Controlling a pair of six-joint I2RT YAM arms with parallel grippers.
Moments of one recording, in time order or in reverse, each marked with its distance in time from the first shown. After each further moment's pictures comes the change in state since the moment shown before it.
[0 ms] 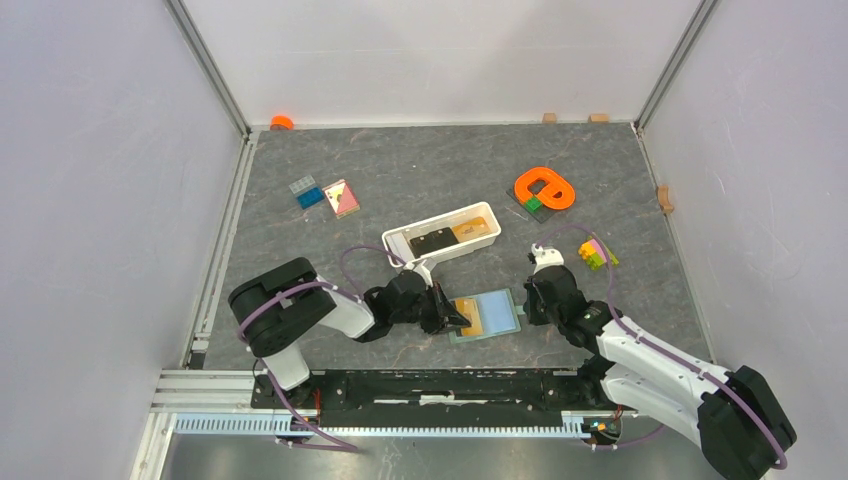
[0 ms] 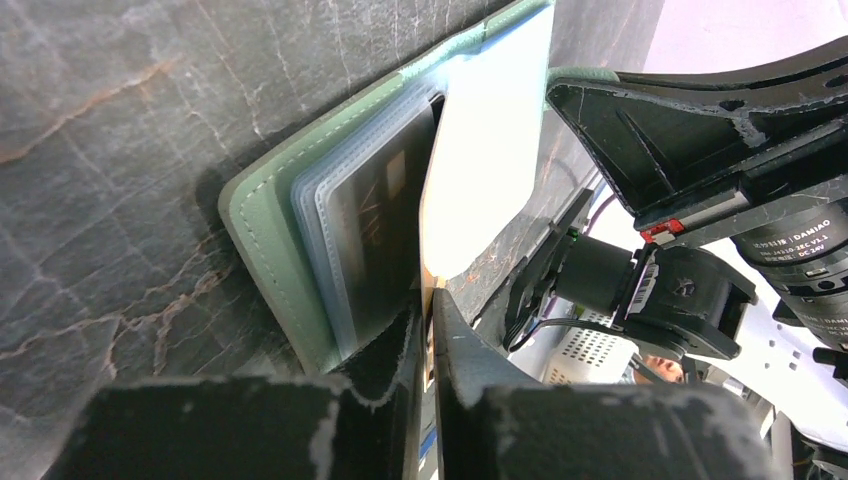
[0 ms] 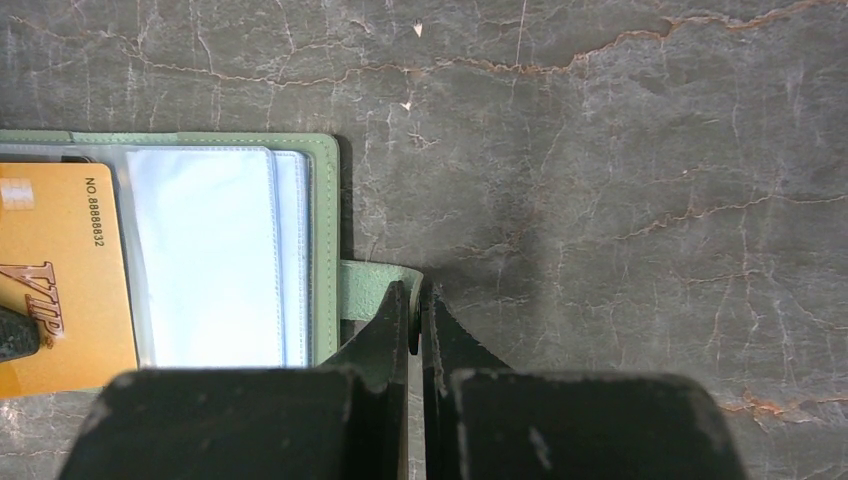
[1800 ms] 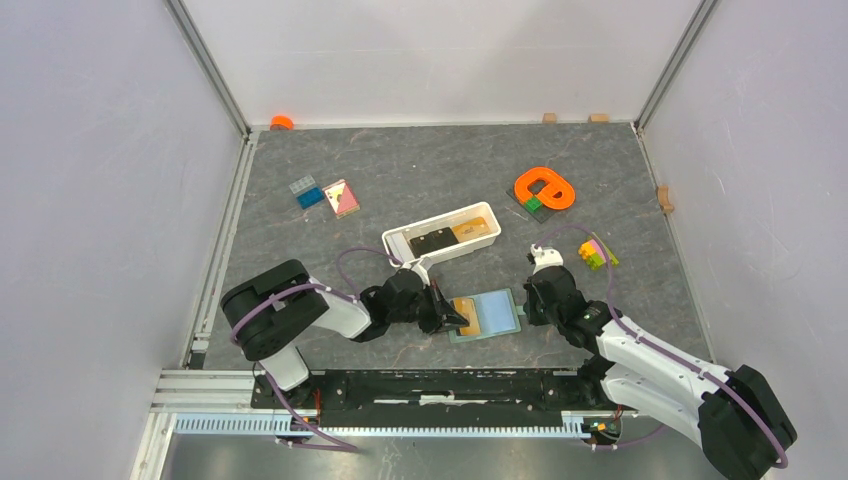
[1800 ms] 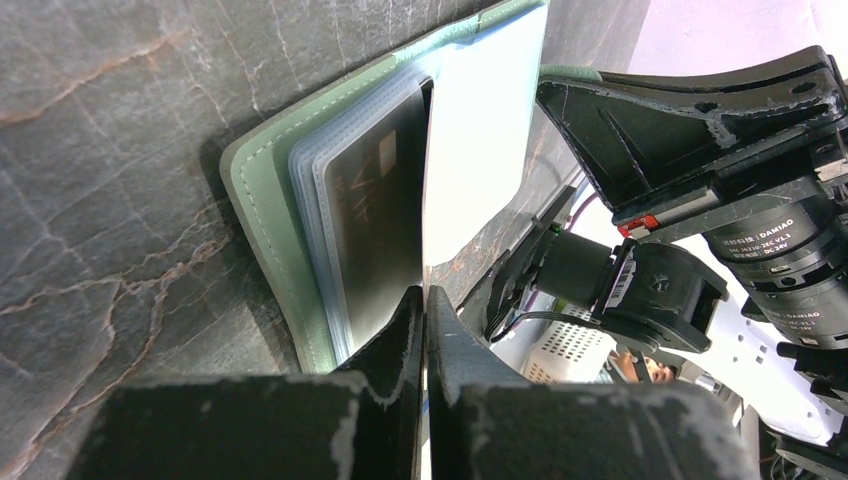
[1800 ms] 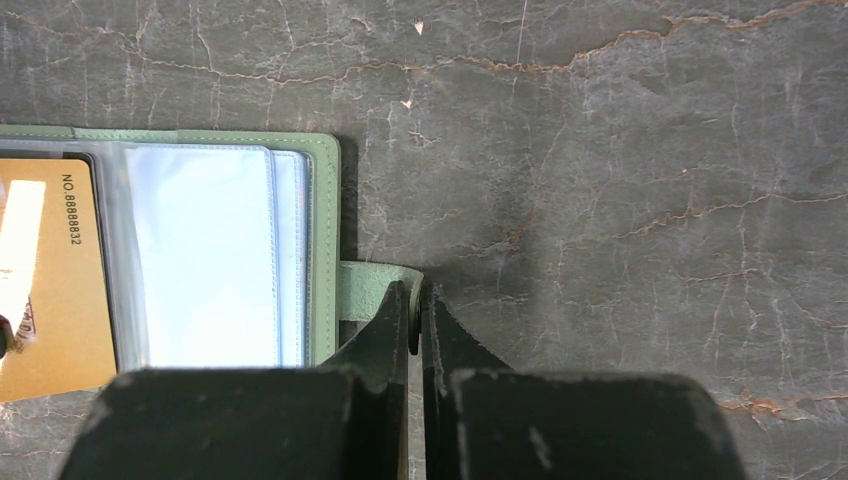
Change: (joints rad) left arm 0.010 -0.044 -0.013 -0.021 0.012 -0.032; right arm 0.011 0.001 0.003 -0.009 0.010 0.000
